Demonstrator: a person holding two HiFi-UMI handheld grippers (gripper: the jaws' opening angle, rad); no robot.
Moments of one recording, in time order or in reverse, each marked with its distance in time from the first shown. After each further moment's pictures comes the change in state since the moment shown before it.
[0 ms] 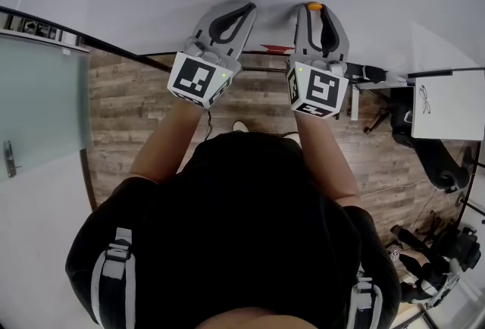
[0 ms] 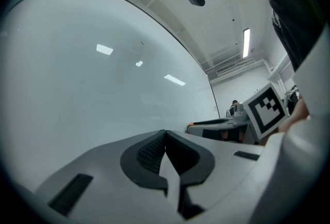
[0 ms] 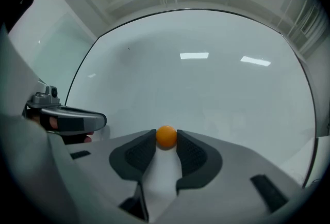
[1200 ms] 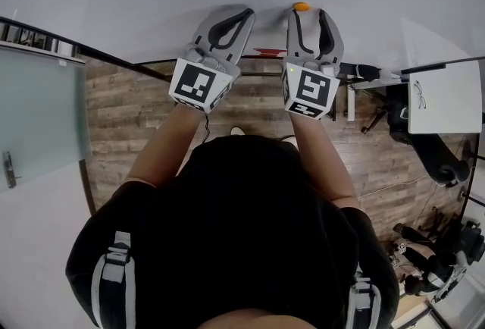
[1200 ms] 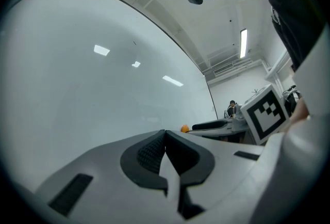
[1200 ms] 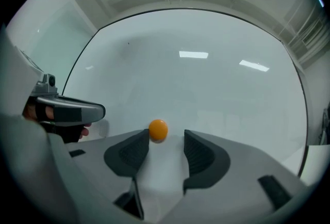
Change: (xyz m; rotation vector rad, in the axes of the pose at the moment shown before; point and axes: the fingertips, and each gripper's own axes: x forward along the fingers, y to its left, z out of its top) left arm 0.001 -0.015 0.003 0.014 -0.014 -0.022; right arm -0.010 -0.007 -0.007 -0.059 0.038 -0.058
